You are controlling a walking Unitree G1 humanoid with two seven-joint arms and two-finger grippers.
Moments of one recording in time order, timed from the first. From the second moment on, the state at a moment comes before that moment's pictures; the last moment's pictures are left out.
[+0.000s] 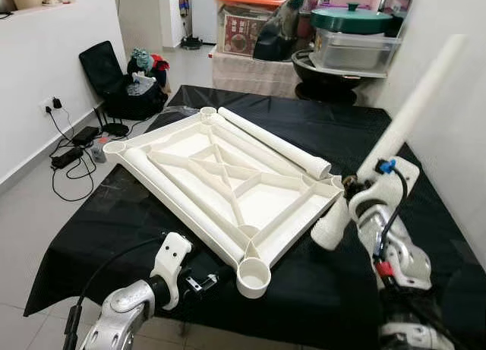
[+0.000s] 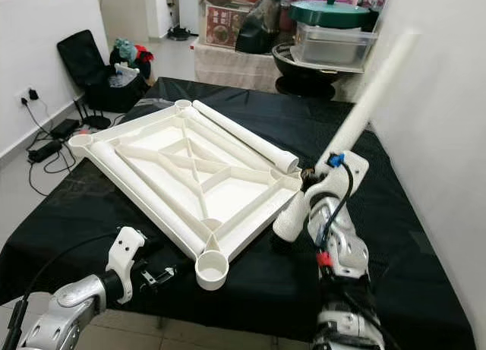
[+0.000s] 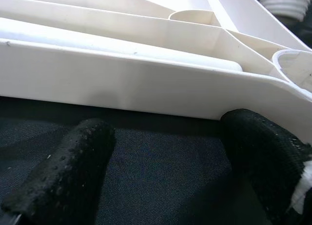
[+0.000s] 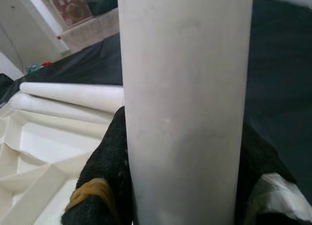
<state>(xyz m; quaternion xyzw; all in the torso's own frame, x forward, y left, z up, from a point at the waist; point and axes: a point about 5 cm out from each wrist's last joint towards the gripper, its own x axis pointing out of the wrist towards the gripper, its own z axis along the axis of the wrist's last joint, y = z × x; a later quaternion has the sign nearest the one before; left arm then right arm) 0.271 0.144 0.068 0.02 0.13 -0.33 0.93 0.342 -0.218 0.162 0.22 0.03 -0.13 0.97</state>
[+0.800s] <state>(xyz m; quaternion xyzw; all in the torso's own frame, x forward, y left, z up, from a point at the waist) 0.308 0.149 0.135 0.05 -0.02 -0.25 0.97 0.330 -0.180 0.228 0.17 -0.16 0.00 0.97</state>
